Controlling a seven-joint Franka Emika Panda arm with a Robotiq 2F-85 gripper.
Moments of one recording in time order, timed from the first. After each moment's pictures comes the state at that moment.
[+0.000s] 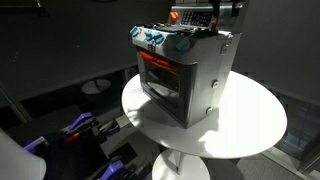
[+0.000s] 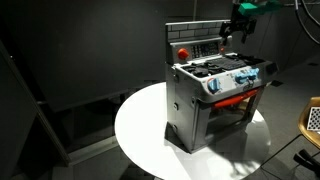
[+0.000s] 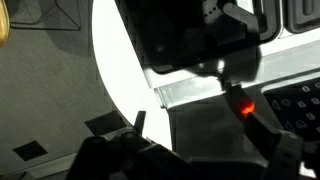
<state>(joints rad) -0.01 0.30 -0.09 -1.62 -0.13 2.04 0.43</state>
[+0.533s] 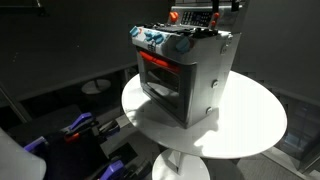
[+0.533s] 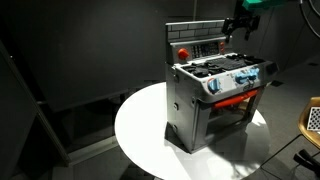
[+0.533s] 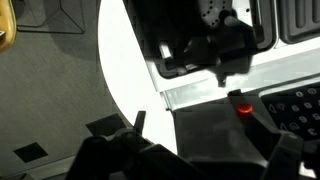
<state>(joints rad) -0.01 0.27 -0.09 -1.62 -0.13 1.99 0.41</state>
